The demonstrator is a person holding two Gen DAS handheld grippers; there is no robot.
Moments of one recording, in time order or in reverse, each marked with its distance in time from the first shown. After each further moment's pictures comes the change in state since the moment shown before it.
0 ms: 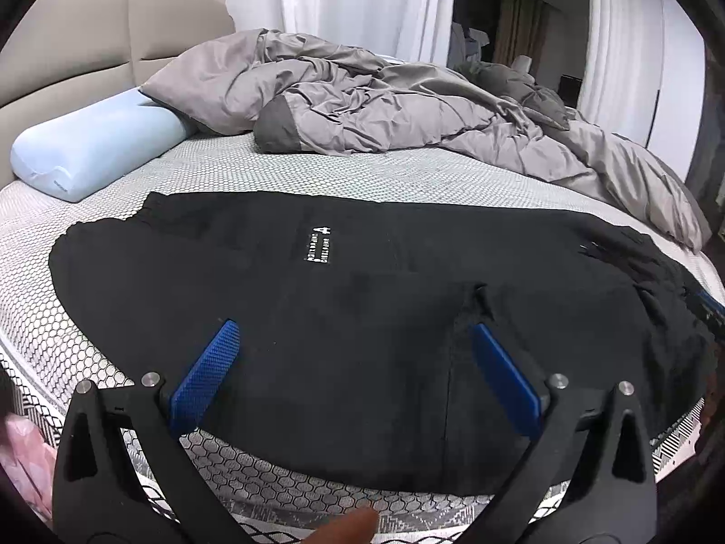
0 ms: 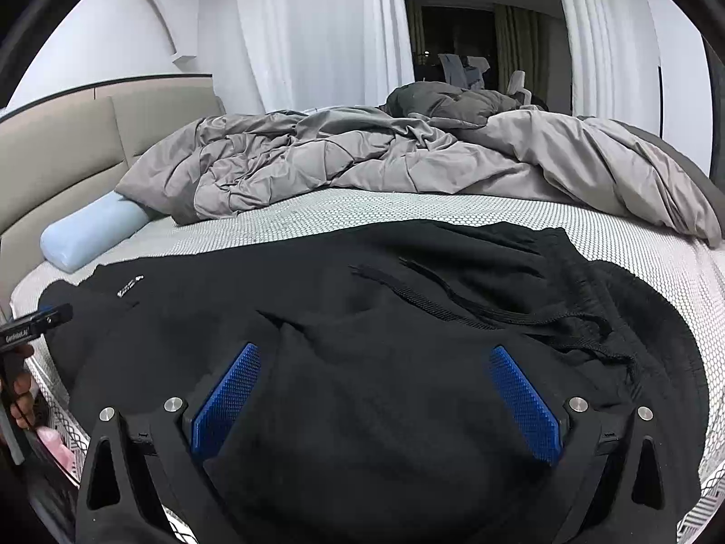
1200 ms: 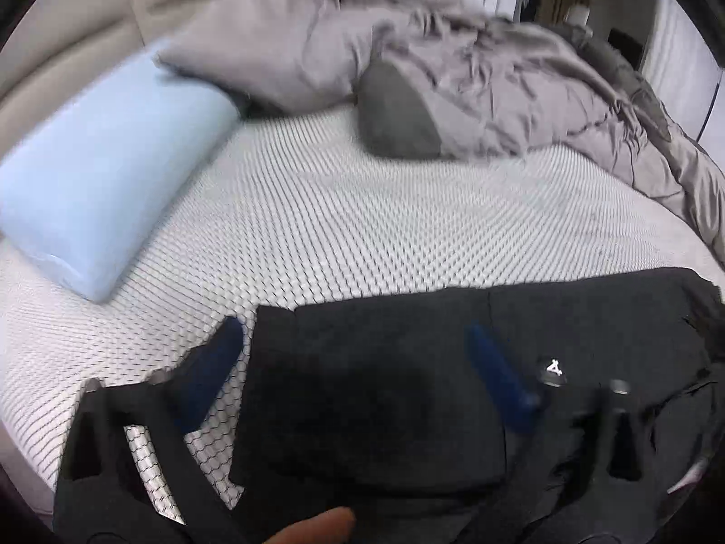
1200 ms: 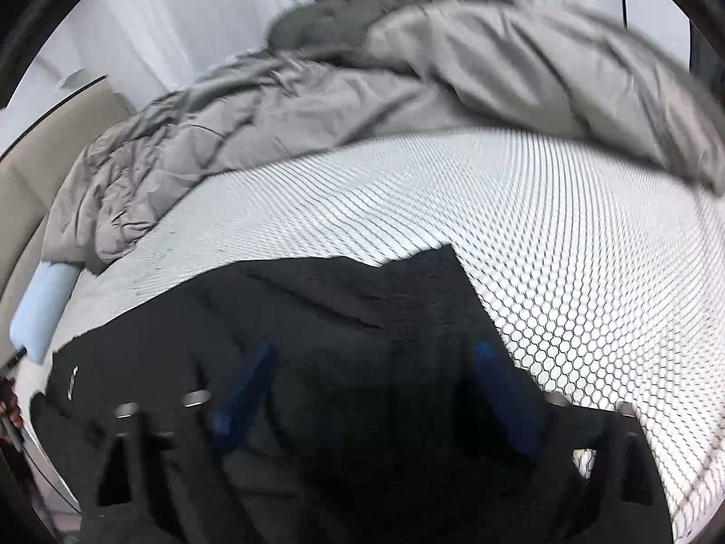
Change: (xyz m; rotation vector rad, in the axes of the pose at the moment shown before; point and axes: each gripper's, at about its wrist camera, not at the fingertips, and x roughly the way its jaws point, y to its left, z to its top) left arm 0.174 0.233 0.218 -0.021 0.321 0.072; right arm 0.141 -0.195 0.092 0.313 0.423 -0.033
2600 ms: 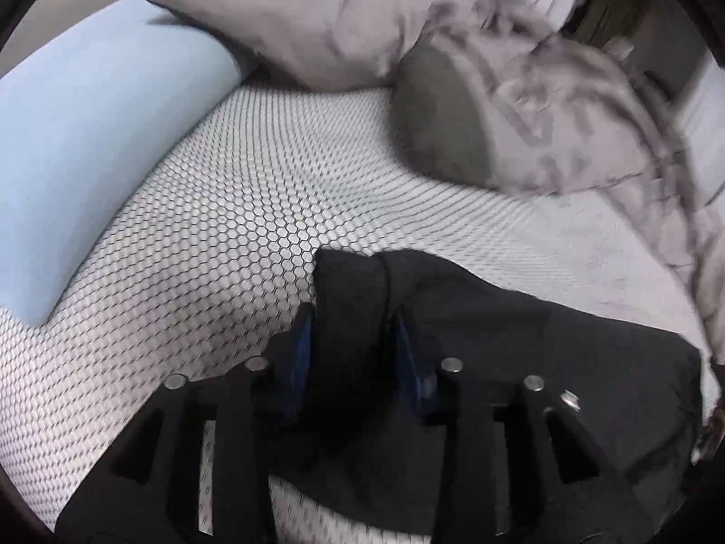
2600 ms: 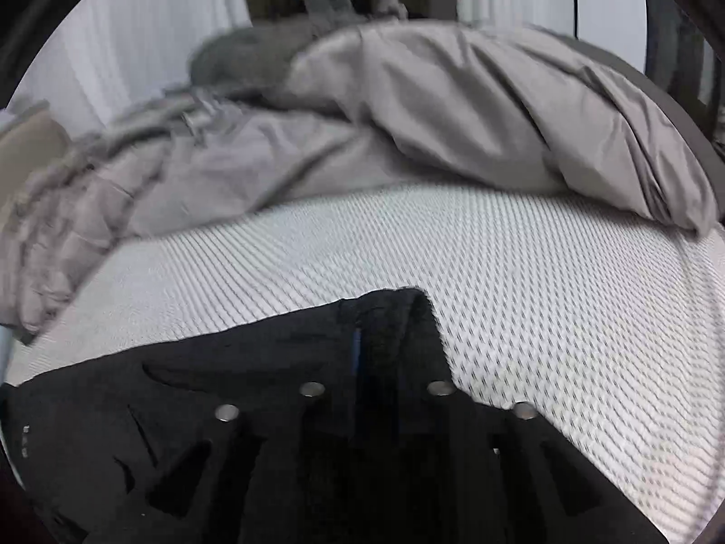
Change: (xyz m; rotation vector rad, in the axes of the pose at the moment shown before) left arm 0.064 0.028 0.053 -0.177 -0.005 -0.050; right arm 0.035 -0.001 0.073 0.035 -0.122 -0.278
